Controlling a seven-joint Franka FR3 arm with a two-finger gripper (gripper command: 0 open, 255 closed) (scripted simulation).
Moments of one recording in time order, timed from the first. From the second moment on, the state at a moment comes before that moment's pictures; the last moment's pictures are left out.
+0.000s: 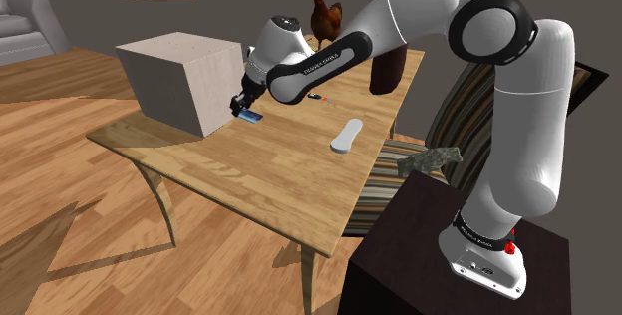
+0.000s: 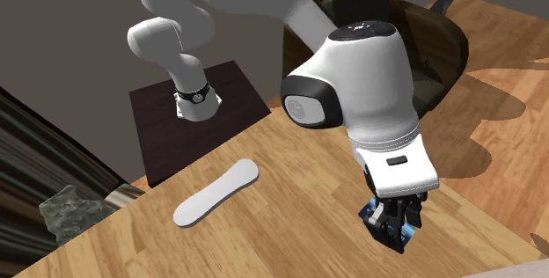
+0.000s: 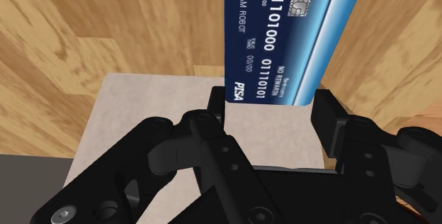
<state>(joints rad) 0.10 0.34 0.18 -1.81 -0.18 2.72 0.15</state>
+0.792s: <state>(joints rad) 0.12 0.42 0.14 -1.86 -0.22 2.85 0.20</state>
